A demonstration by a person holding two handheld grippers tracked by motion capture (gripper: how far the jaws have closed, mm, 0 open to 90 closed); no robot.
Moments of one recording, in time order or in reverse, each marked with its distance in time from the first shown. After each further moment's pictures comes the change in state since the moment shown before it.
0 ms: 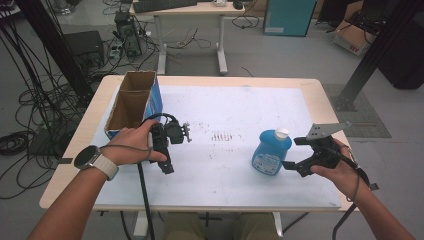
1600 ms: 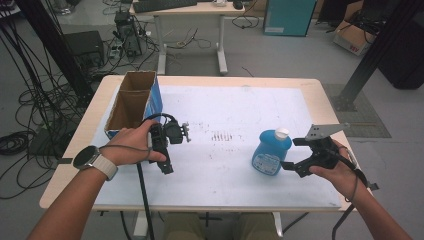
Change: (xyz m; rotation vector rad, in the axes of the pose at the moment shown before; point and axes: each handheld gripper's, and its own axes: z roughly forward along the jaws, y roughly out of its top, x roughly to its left) left arm 0.000 -0.002 0.001 -0.011 -0.003 -0.017; right arm 0.000 -0.002 0.004 -0.012 0.003 0.004
